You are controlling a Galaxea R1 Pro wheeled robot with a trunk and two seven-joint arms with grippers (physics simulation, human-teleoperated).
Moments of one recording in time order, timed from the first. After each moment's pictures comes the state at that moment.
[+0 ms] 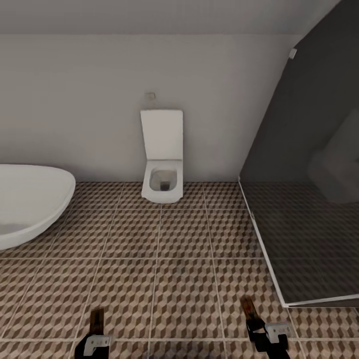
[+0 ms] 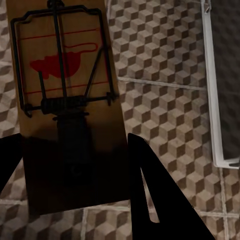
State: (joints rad) left arm -0.45 0.06 -0.38 0.07 0.39 -0.73 -0.01; right arm -0.40 -0.13 0.16 -0.11 -0.08 -0.72 -0.02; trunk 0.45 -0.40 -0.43
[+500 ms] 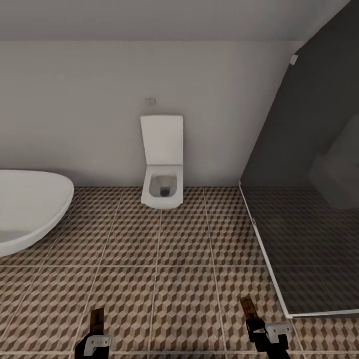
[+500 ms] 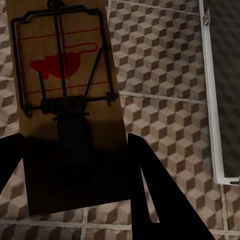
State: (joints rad) left arm -0.45 0.06 -0.38 0.07 0.39 -0.73 -0.01; right arm -0.40 -0.13 0.16 -0.11 -0.08 -0.72 -0.02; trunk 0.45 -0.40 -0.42
